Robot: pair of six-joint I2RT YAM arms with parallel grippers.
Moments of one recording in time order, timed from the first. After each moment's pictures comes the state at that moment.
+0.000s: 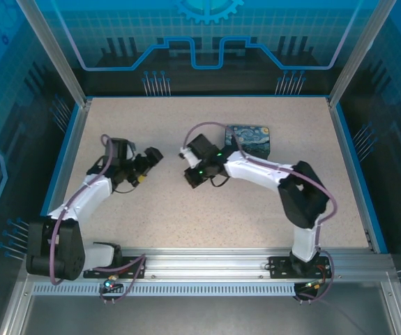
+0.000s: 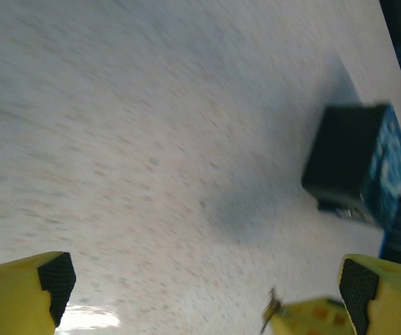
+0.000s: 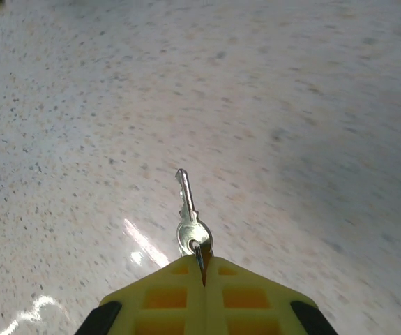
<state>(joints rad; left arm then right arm) -0.11 1.28 0.74 -0.29 0.40 -0.87 0.77 1.85 1.36 -0.54 -0.19 0.21</state>
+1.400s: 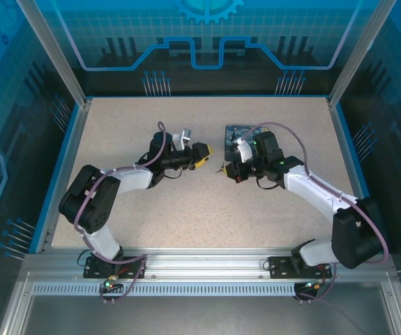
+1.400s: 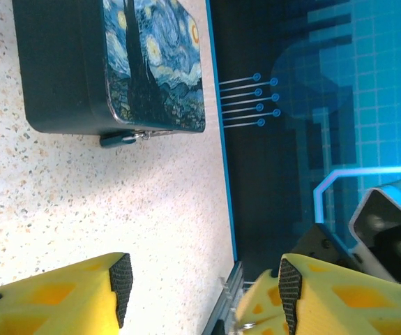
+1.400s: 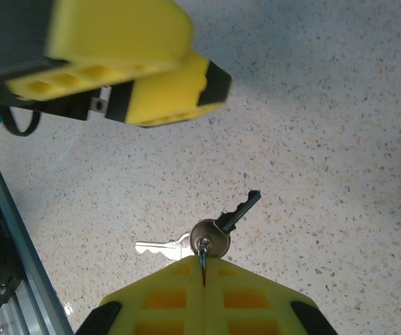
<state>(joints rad) -0.42 1.72 0.85 0.52 0.71 -1.10 0.42 1.37 0.91 -0.34 -0.54 0.16</state>
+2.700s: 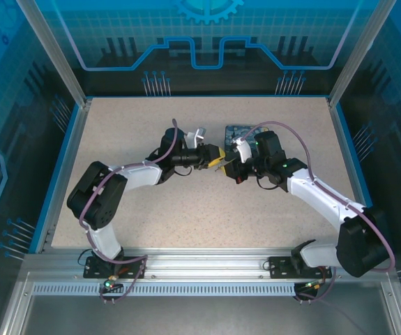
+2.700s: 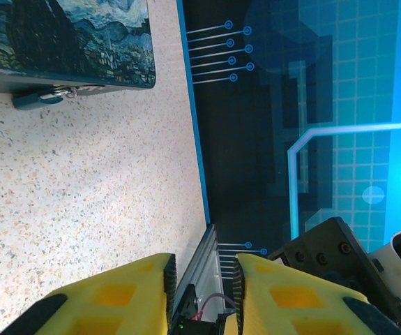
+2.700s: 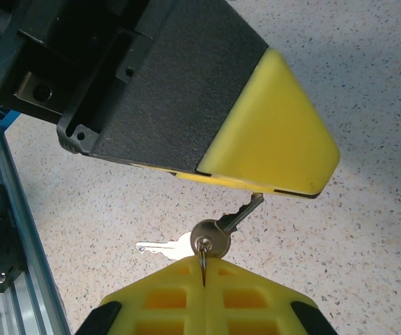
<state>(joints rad) -0.49 1.79 0.96 0.52 0.79 -1.16 0.45 1.32 0.90 -0.31 -0.55 0.09</state>
